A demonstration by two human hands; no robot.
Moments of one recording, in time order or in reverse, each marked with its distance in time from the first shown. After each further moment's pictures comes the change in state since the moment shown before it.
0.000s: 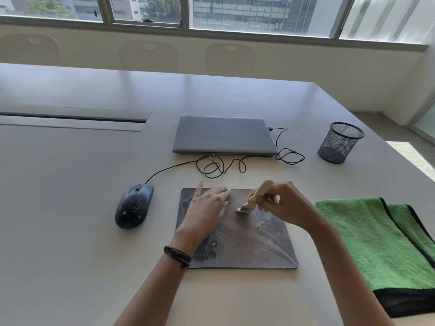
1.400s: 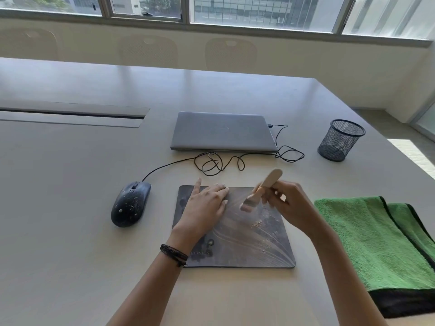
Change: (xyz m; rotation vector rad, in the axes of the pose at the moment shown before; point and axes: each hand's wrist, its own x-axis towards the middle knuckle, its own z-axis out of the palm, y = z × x) left_hand 0.000 0.002 -0.001 -0.026 -0.005 0.002; right_hand -0.012 0.004 -0.002 -0.010 0.131 0.013
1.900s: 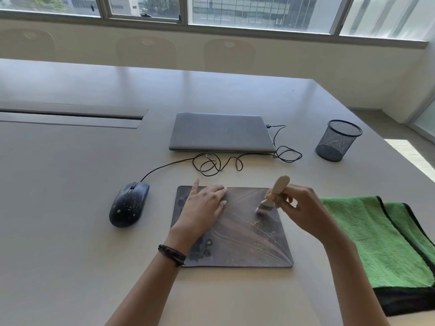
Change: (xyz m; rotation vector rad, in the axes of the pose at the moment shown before) left_hand 0.000 0.000 -0.001 0.020 -0.025 -0.008; right_hand -0.015 0.008 -0.017 -0.183 0.062 -0.065
